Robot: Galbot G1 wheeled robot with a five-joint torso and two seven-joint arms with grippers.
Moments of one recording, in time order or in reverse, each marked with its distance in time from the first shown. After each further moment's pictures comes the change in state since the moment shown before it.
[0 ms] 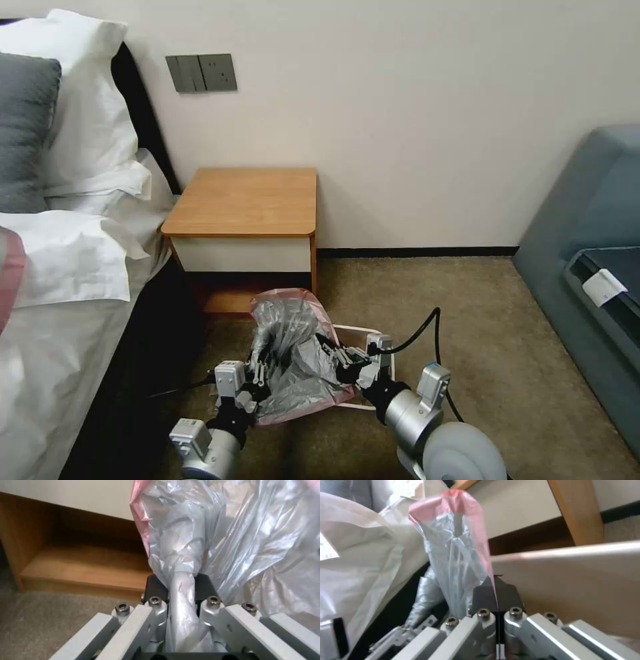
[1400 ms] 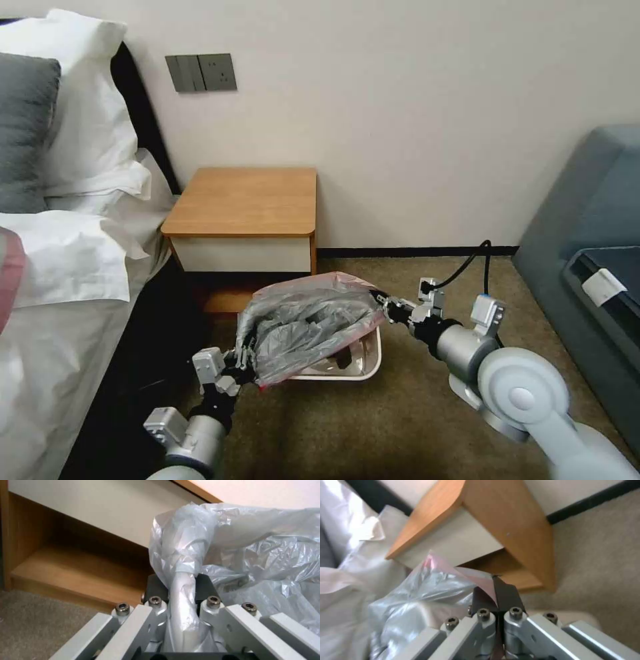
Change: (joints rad) left arm -0.030 -0.024 -0.093 -0.027 -0.241 0.009 0.033; right arm 0.164 -0.145 0.254 0.087 0.613 -0.221 0.352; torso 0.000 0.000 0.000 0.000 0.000
